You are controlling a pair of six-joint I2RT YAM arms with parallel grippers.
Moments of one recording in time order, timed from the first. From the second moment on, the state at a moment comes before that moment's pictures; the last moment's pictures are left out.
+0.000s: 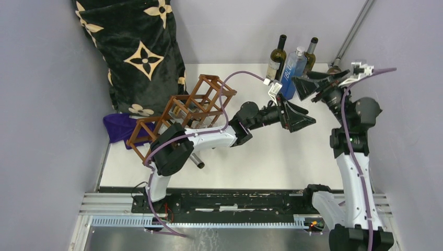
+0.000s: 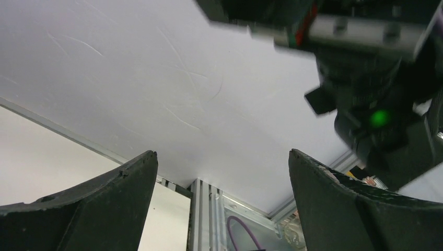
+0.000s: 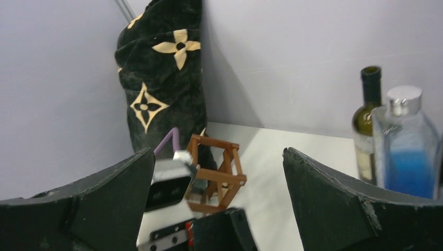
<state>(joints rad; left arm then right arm) -1.05 2.01 1.45 0.92 0.33 -0.82 -0.09 0.82 0.87 0.34 -0.61 0.65</state>
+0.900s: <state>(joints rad) -1.00 1.37 1.37 -0.10 -0.13 -0.14 -0.11 1.35 1.27 -0.10 -0.27 -0.12</state>
